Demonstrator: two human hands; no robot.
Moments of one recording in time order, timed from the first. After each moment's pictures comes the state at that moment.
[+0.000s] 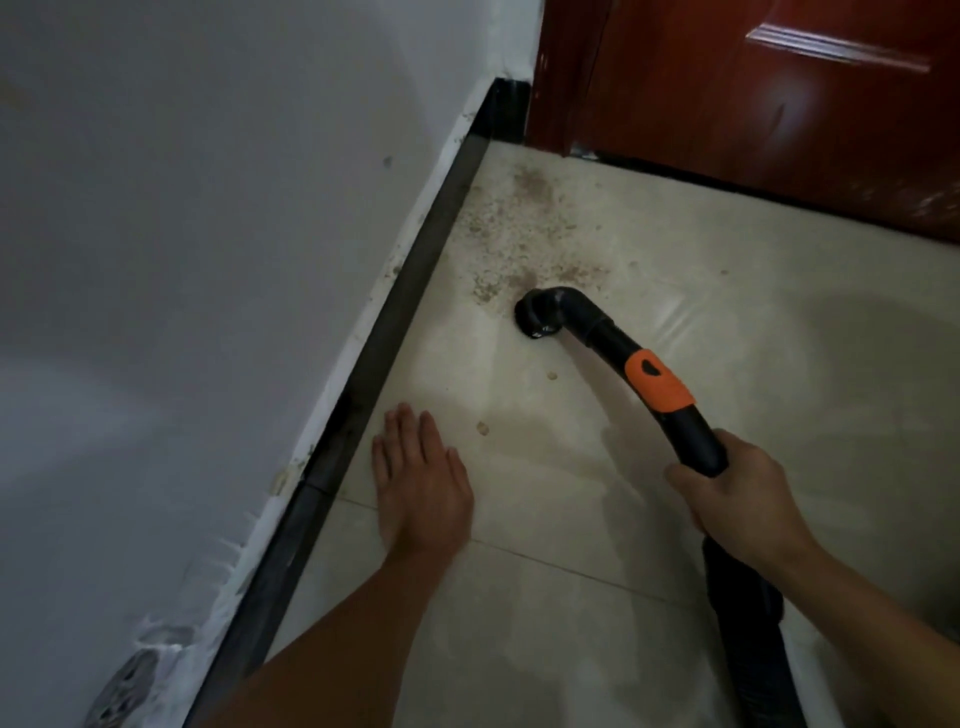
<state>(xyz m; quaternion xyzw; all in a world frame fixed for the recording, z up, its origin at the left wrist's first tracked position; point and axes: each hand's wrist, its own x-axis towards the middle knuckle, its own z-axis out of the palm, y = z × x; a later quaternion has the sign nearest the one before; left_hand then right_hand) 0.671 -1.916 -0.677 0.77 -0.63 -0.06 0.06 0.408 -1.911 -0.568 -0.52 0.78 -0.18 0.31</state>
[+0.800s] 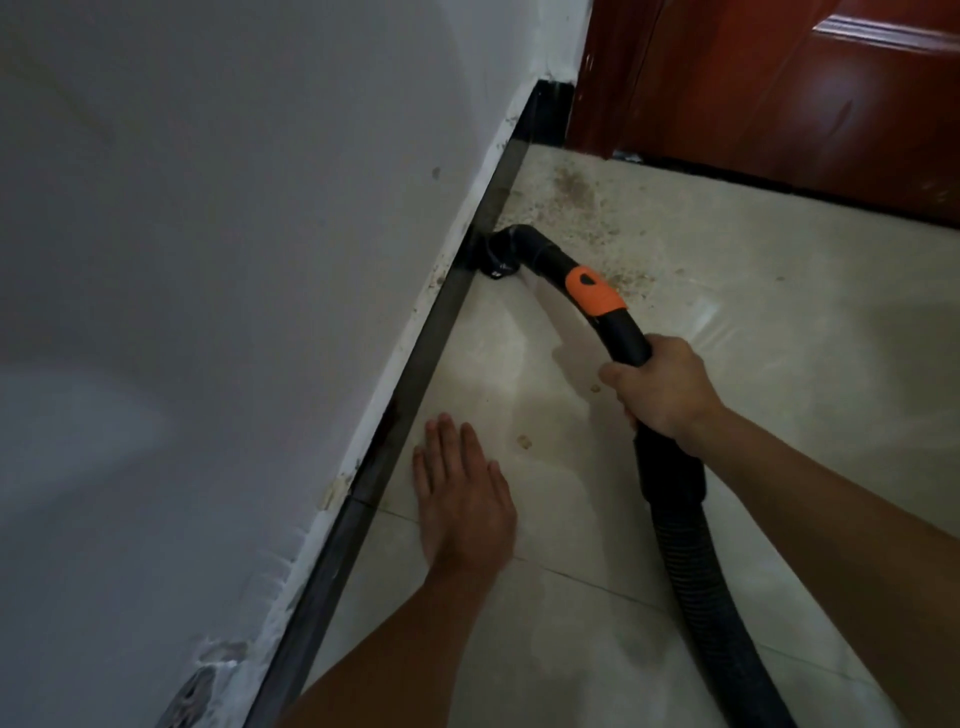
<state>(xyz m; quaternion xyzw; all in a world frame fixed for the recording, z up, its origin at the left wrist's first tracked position) 0.670 -1.917 -0.679 0.77 -0.63 -0.07 0.08 0.490 -2.026 -0.574 -0.53 0.74 -0.21 0.35</state>
